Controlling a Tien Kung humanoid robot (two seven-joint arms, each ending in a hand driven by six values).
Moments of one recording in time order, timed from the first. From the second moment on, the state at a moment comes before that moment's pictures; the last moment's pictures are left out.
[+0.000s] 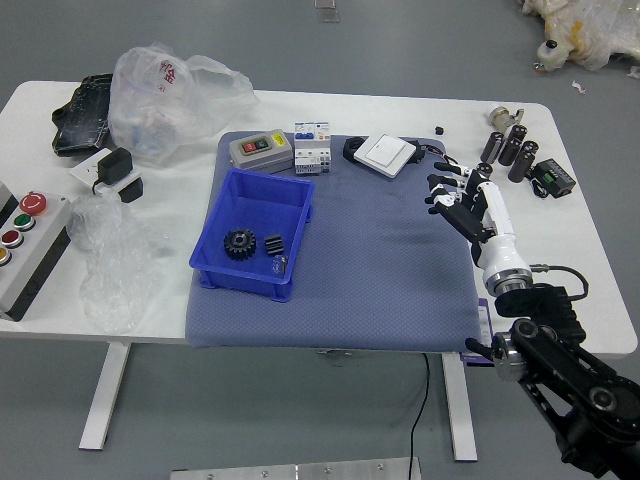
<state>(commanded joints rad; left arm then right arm) -0.08 0.09 -1.27 -0.18 1.09 0.14 0.02 0.20 -0.24 1.02 1.42 -1.06 -0.49 0.13</state>
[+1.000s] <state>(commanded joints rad) -0.08 0.07 -1.26 -0.18 1.04 0.12 0.05 0.20 -0.22 0.97 1.37 -1.02 -0.46 0.25</state>
